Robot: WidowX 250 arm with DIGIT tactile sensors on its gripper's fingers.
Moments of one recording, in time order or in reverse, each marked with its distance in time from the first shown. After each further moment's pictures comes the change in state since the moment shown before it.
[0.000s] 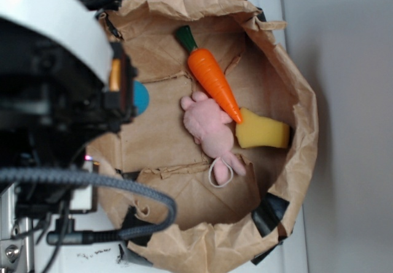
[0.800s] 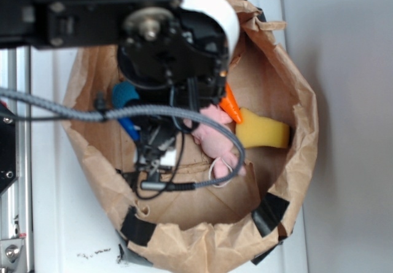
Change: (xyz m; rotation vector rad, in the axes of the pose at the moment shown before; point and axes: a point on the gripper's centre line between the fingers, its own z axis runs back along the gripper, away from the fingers) arm 0.036 0.032 -0.088 -0.084 0.020 -0.092
